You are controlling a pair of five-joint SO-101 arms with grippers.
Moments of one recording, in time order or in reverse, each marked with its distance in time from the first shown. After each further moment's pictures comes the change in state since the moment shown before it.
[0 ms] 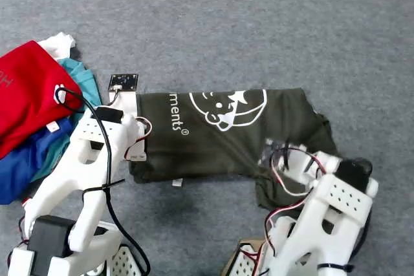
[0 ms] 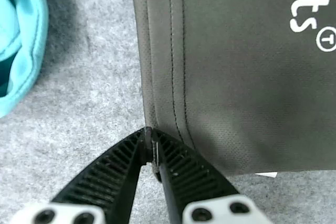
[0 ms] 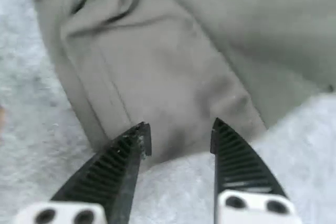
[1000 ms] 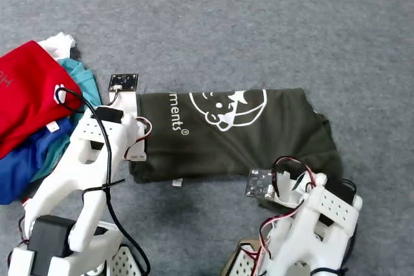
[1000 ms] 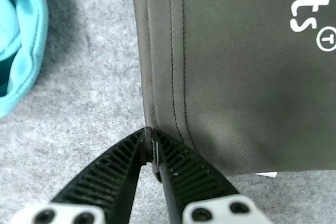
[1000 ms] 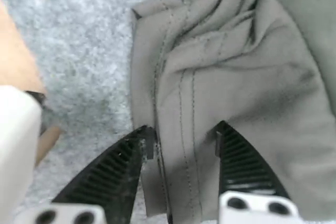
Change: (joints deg) left arm 0.0 0.0 0.0 0.0 0.0; right arm 1.4 -1.0 13.3 -2.5 7.7
